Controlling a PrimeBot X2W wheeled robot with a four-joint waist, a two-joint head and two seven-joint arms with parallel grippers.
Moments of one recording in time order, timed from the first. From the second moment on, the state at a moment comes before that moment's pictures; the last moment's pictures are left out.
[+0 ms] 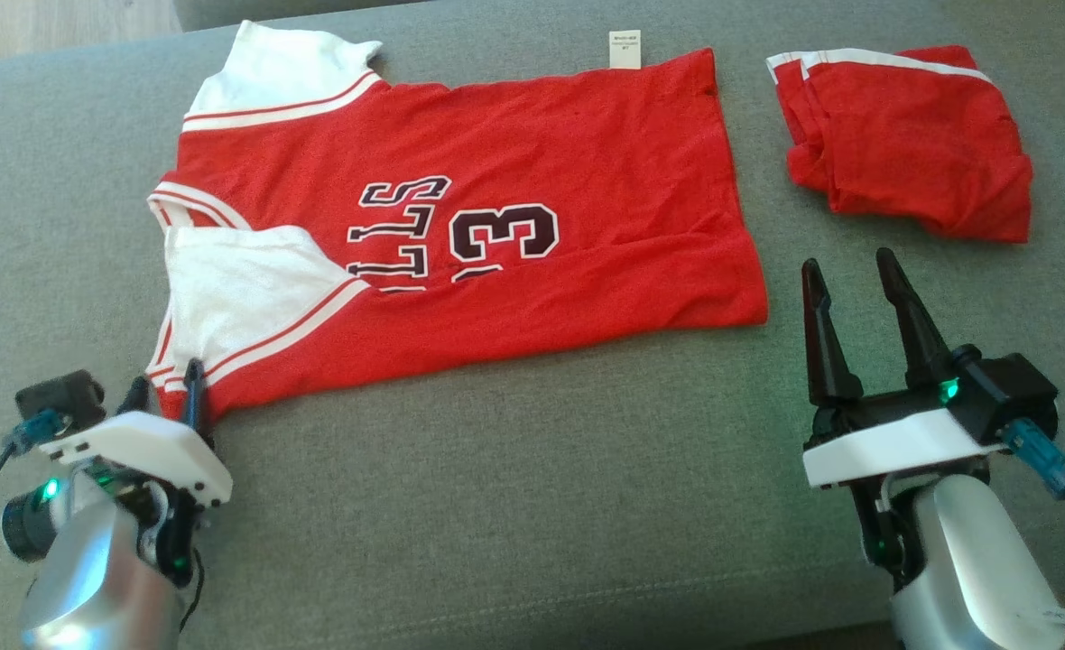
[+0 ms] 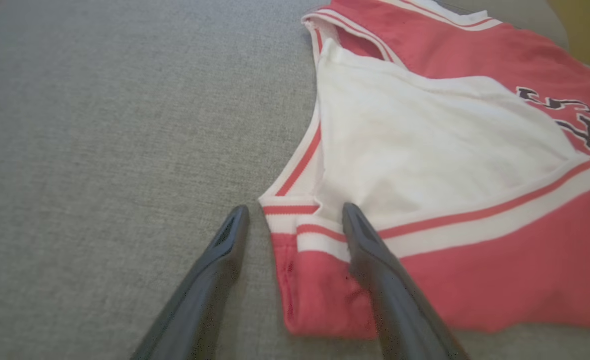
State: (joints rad) left arm -0.44 0.16 0.00 0.94 -0.35 -0.07 -0.17; right arm -0.21 -0.07 0.11 0.26 0.17 0.13 -0.25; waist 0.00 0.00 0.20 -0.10
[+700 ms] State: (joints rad) left arm -0.39 0.14 -0.04 0.70 -0.32 -0.08 -0.25; right arm -0.22 -0.06 0.06 0.48 0.24 0.13 -0.17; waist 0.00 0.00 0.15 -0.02
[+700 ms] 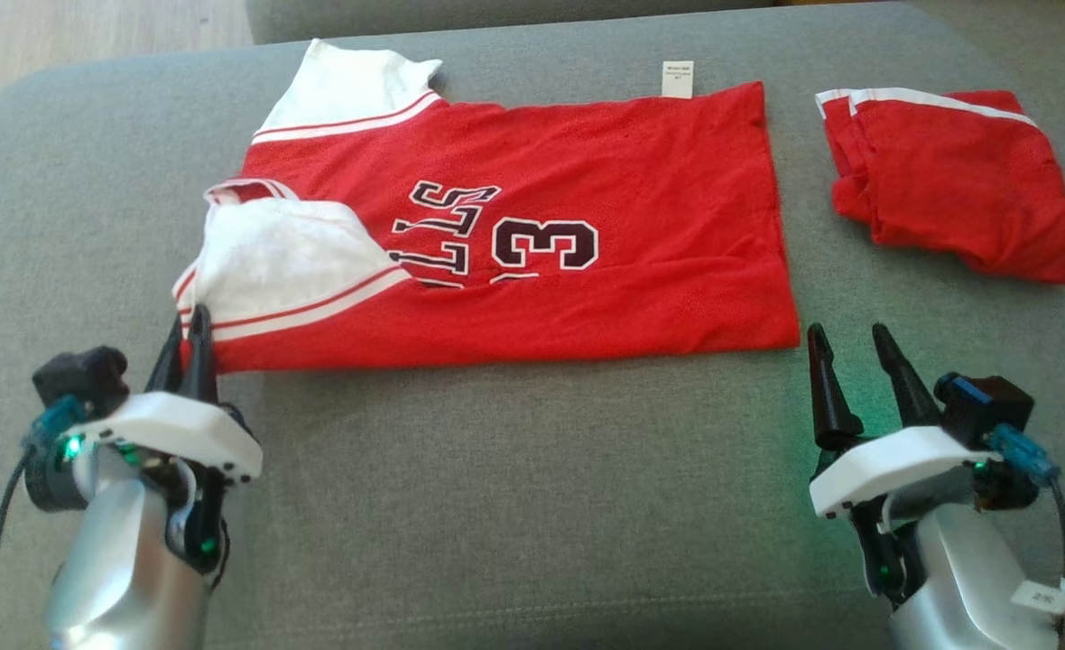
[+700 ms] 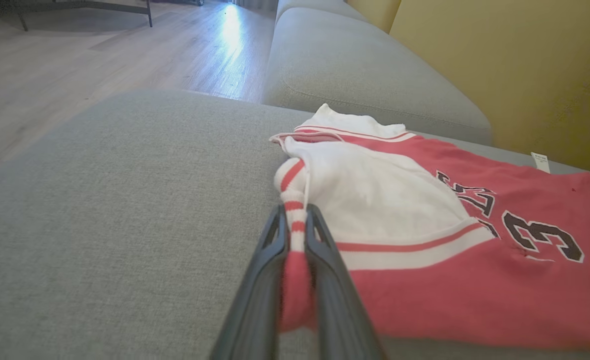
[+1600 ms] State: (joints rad) left arm -0.35 0.12 -0.11 0.64 -0.31 -0.09 -0.25; right arm -0.49 -0.06 0.18 0.87 0.49 0.13 -0.13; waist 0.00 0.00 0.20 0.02
